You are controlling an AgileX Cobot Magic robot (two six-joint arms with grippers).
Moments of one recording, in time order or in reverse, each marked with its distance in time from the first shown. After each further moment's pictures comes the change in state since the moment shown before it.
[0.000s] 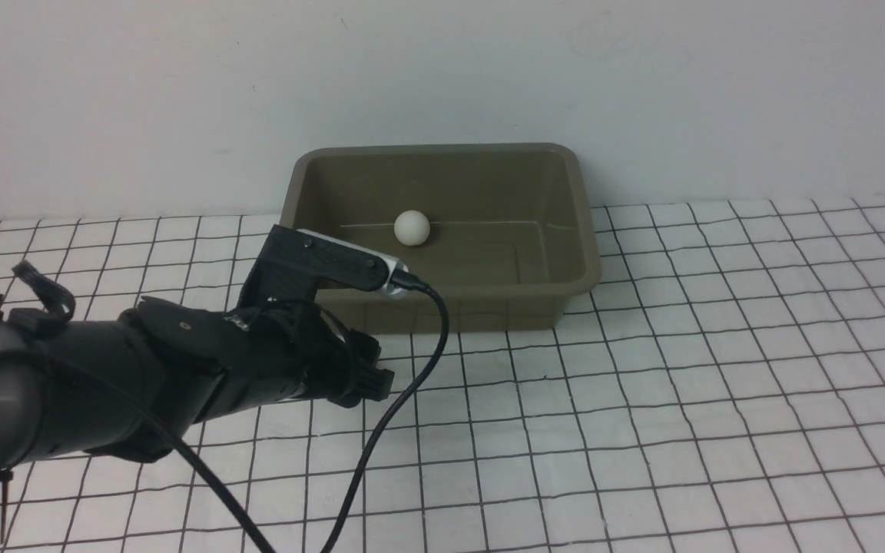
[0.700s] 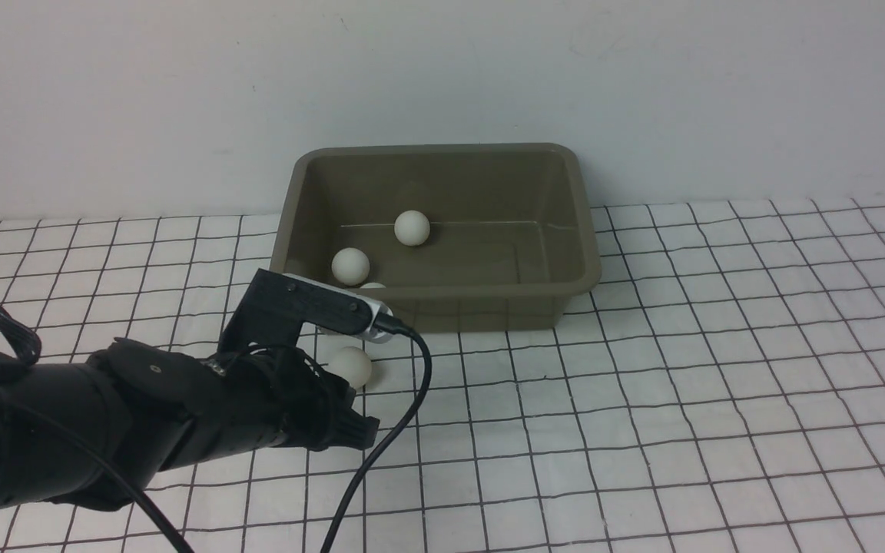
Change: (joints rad) right arm 0.000 0.000 0.000 0.000 0.037 0.004; left arm 0.001 -0.112 0.117 -0.001 0.068 -0.027
